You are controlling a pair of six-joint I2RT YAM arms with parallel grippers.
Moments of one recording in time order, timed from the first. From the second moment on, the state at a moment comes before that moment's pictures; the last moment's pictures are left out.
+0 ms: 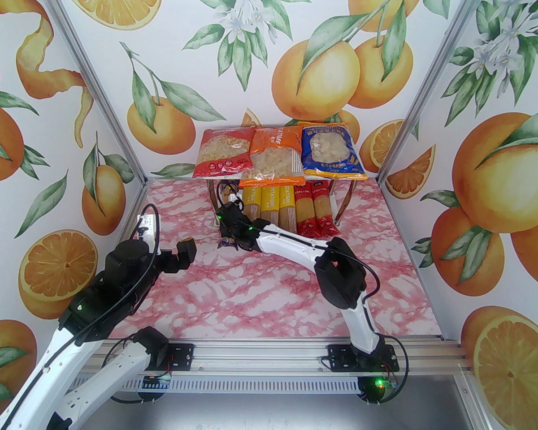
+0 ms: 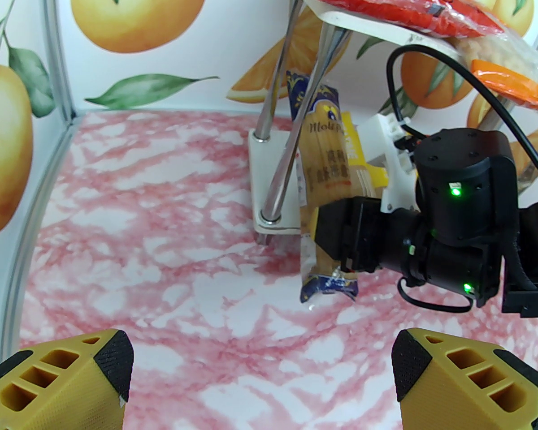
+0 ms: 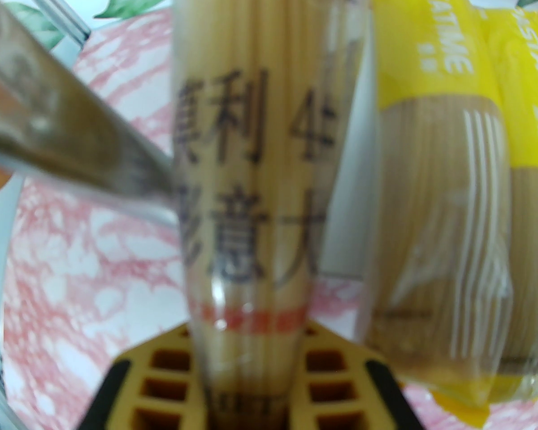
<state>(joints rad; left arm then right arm) -0.51 0.65 0.97 -0.79 -0.31 -0.36 0.89 2.14 1.75 -0.34 0.31 0.67</state>
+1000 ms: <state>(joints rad) -0.47 0.68 0.95 -0.77 -0.27 -0.34 0.83 2.30 1.96 -0.42 0.37 0.63</state>
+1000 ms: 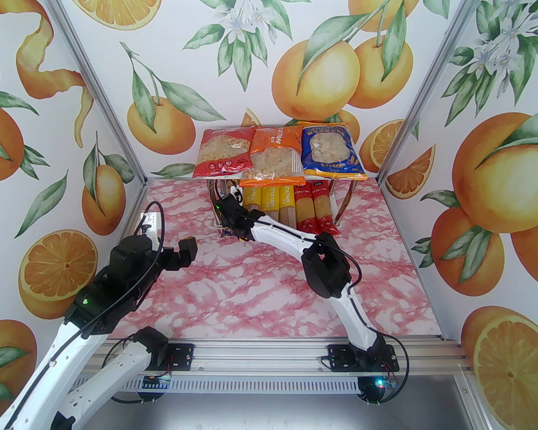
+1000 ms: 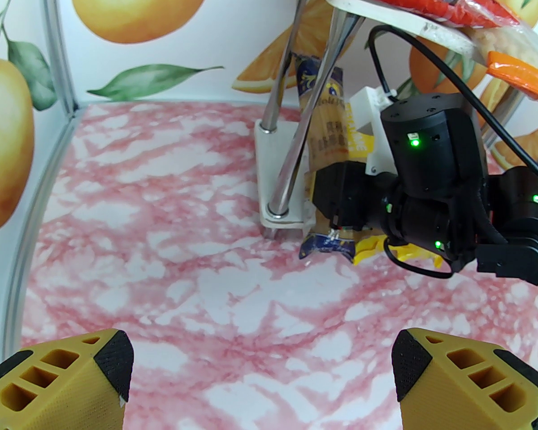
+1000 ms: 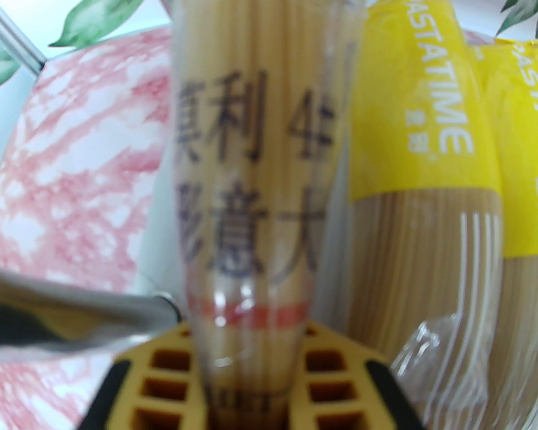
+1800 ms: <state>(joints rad) -0.42 0.69 0.85 -0.75 -0.19 -0.39 0.81 2.37 2.04 -0.44 0.39 0.67</state>
